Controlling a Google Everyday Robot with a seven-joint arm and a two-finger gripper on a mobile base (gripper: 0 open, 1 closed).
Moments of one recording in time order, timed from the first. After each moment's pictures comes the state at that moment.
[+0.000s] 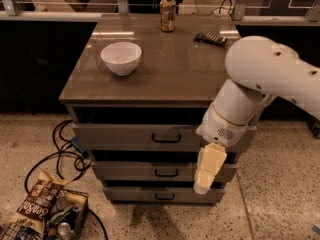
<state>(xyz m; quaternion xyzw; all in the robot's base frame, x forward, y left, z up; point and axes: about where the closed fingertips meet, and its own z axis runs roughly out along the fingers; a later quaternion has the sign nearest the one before) 0.418 -0.104 0.765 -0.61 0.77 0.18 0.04</state>
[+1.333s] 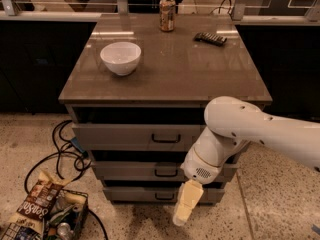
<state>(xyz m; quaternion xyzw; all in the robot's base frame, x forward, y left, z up) 0.384 -0.060 0.652 -0.58 0.77 0.25 0.03</state>
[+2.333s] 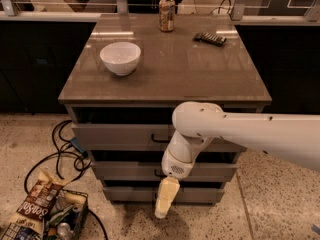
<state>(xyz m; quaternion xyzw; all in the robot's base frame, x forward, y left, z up) 0.420 -0.015 0.603 -0.62 0.75 0.22 0.01</state>
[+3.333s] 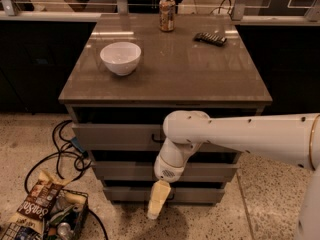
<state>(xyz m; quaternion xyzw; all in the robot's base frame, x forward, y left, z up) 0.429 0.007 0.565 -0.62 0.75 0.22 0.01</state>
